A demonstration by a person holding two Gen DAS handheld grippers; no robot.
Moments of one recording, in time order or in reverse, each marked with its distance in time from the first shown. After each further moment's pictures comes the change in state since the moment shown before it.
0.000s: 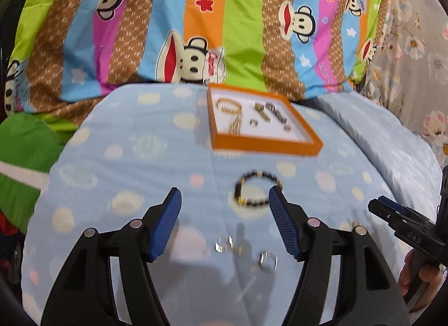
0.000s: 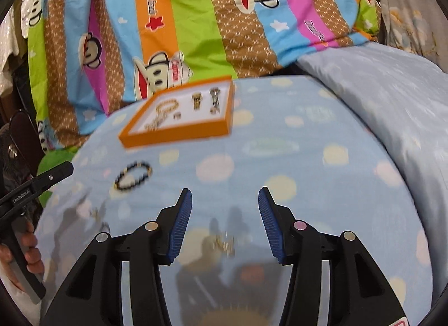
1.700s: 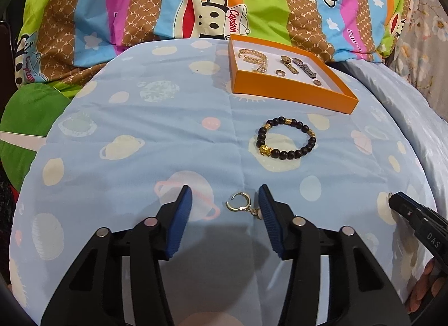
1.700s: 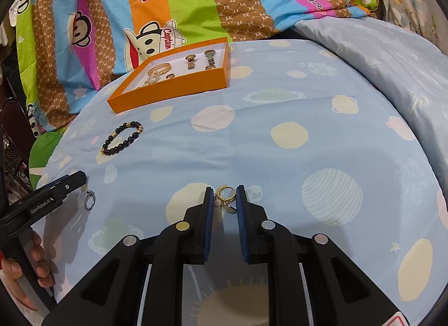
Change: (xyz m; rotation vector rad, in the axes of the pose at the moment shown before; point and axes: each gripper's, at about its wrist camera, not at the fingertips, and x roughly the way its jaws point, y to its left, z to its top) left arm 0.039 -0.006 -0.035 -0.018 0.146 0.139; right arm 0.025 0.008 -0.018 0.024 0.098 -0.019
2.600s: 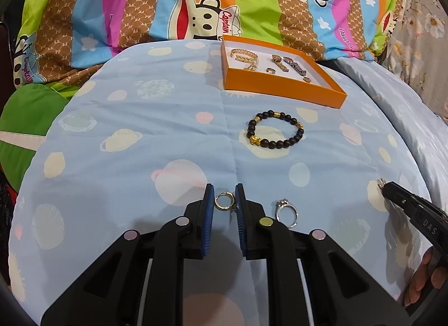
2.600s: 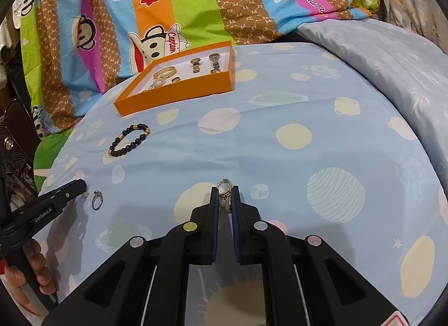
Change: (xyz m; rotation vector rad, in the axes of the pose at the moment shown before) left arm -0.012 -0.003 -0.009 0.017 -0.006 -0.034; right arm -0.005 0.004 -0.002 -0.006 -0.018 0.028
